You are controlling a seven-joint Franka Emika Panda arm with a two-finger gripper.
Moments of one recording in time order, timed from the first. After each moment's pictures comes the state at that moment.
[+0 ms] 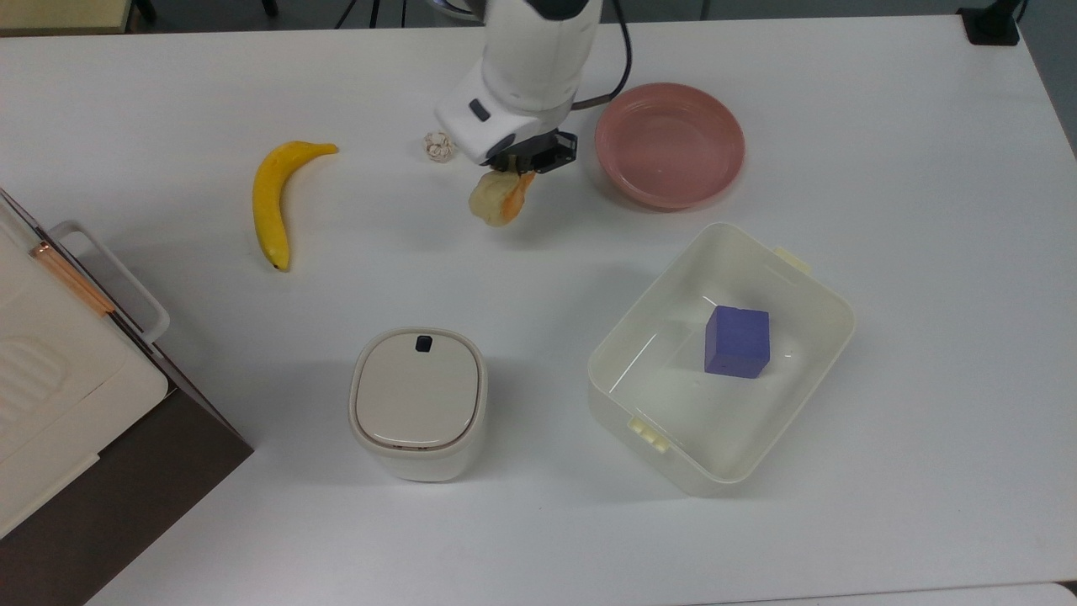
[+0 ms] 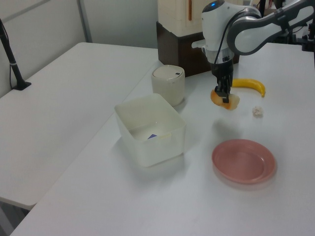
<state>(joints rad) 0.06 0.20 0.10 -1.85 -0.12 1.87 0.28</state>
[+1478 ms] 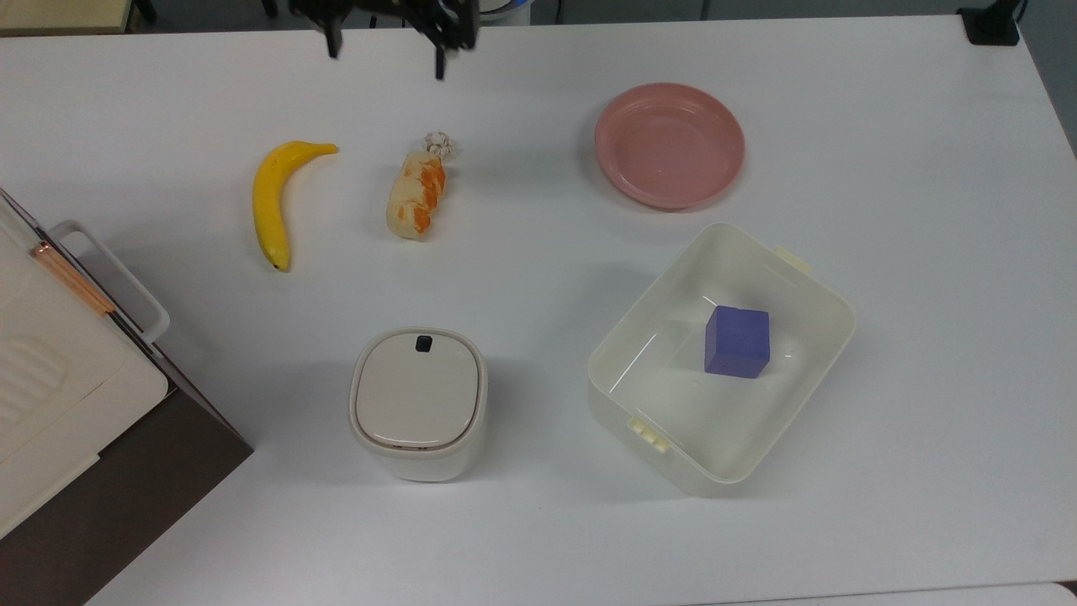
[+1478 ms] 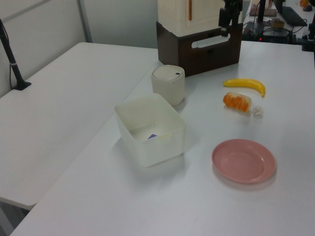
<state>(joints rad) 0.01 0.08 -0.04 -1.49 -0.11 1.61 0.12</state>
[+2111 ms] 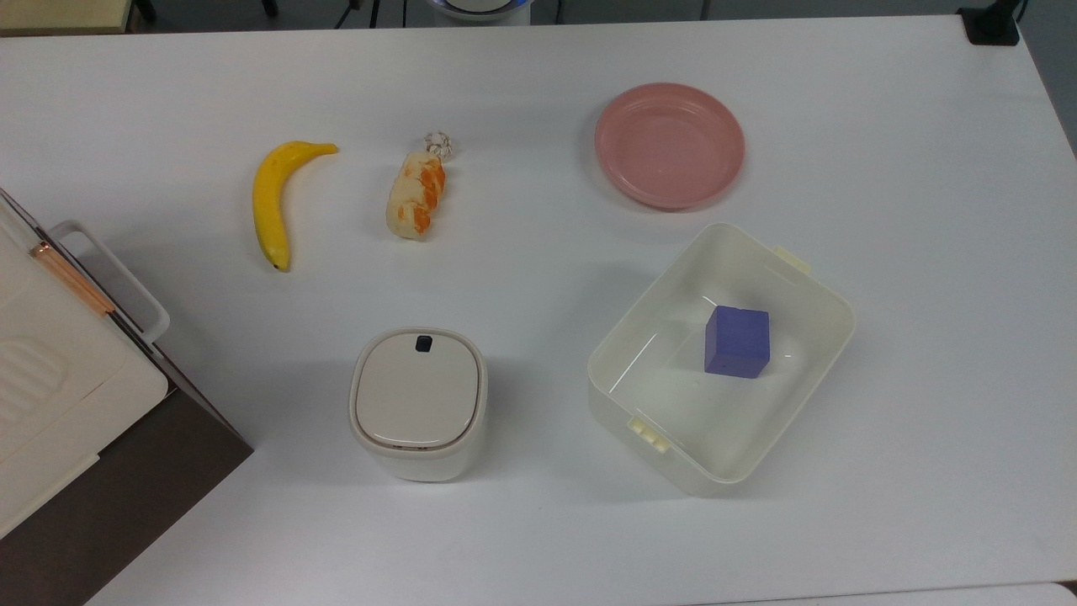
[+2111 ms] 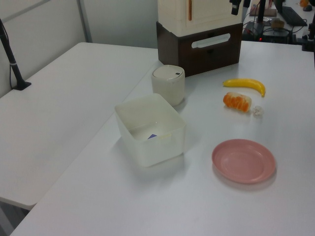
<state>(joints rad) 0.10 0.00 -0.24 -1.48 -0.04 1.61 0.10</state>
